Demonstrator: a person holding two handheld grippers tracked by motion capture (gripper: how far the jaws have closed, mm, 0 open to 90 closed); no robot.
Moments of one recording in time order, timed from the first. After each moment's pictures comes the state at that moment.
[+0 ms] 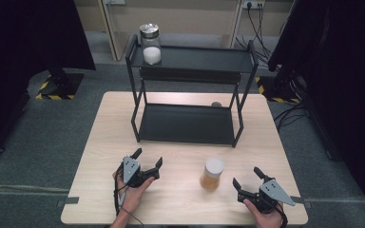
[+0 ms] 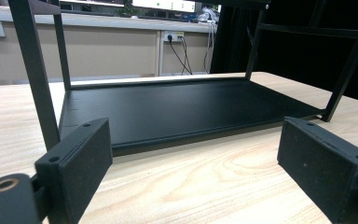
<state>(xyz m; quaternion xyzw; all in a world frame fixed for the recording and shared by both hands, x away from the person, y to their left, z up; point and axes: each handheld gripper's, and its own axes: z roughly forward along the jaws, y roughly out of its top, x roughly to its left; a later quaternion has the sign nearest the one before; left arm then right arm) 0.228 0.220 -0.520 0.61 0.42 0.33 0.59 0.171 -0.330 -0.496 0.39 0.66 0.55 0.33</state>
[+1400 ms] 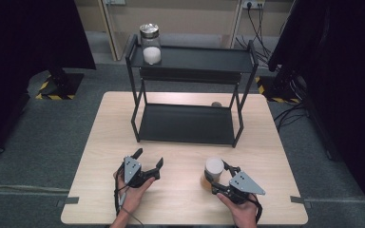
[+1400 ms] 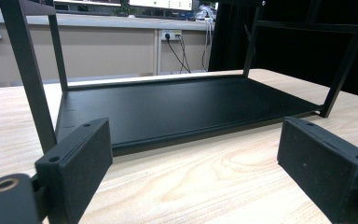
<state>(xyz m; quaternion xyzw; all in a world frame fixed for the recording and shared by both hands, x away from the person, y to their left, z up) 0.229 0.220 -0.519 0.62 0.41 0.34 0.58 0.202 -0.273 -0.474 0.30 0.70 0.58 0.30</state>
